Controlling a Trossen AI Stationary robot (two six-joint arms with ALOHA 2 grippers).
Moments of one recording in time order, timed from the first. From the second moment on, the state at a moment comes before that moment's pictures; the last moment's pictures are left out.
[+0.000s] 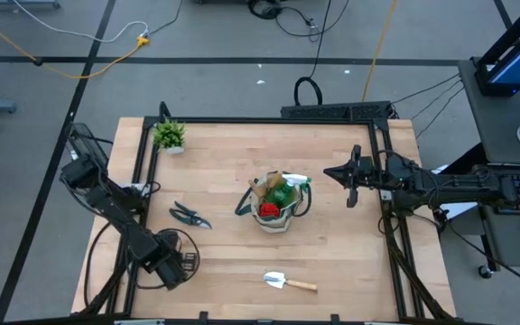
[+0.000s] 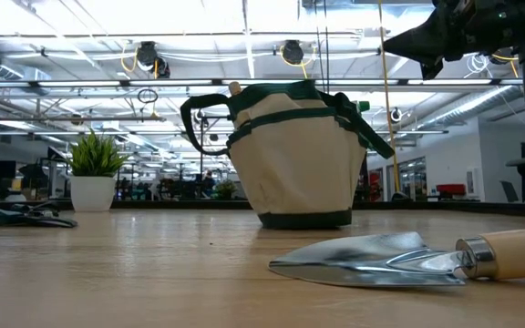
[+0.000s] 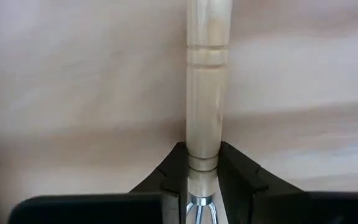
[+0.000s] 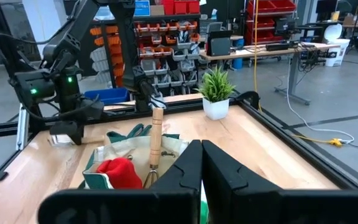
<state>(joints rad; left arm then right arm) -0.84 1.56 0.79 -0.68 0.01 -2.32 -0.09 0.52 0.35 0.14 0.08 0.09</state>
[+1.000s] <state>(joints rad) -0.33 1.21 0.81 0.35 -0.61 -0.71 -0.09 0.52 0.35 0.13 0.08 0.09</state>
